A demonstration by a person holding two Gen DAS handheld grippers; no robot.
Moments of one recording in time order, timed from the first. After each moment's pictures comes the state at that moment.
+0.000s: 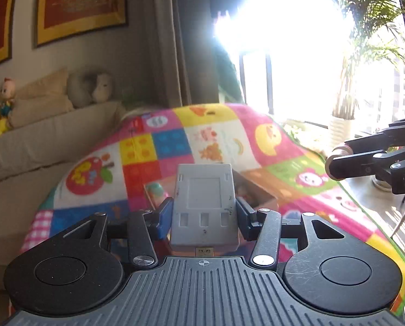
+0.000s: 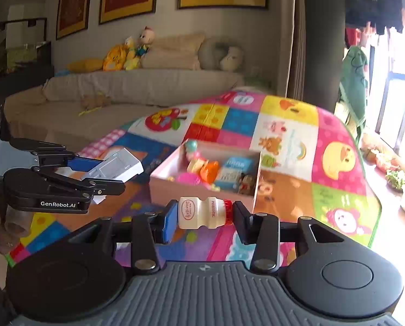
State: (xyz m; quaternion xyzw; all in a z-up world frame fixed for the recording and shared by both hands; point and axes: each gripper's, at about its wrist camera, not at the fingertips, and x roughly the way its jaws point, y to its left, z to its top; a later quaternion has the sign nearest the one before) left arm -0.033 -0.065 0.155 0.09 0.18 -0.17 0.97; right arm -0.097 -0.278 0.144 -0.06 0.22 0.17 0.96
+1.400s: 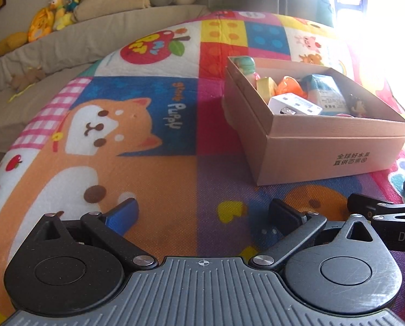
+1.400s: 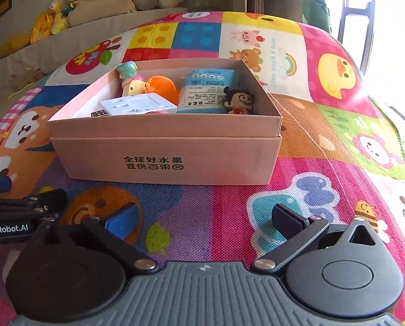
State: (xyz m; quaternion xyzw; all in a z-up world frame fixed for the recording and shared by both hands) left arm 0.035 -0.026 0.001 0.01 0.34 0.01 0.94; right arm 0.037 -0.223 -0.014 -0.01 0.34 0.04 0.94
